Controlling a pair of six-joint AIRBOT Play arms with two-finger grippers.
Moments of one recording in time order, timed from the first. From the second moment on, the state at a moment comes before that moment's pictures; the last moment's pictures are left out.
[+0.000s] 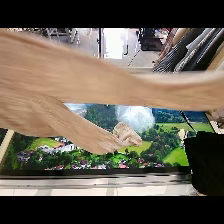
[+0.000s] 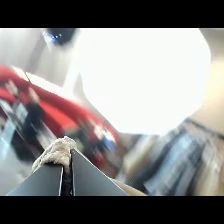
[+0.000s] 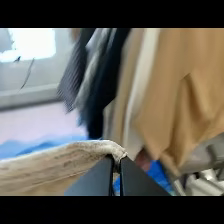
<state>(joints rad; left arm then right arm) 1.15 -1.23 1.94 -0.21 -1.26 -1.07 -0.60 -0.85 1.89 -1.33 1.29 1.38</state>
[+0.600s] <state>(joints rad) 1.06 -1.32 1.77 0.31 -1.25 -1.10 -0.44 -1.00 1.55 -1.12 1.33 1.36</state>
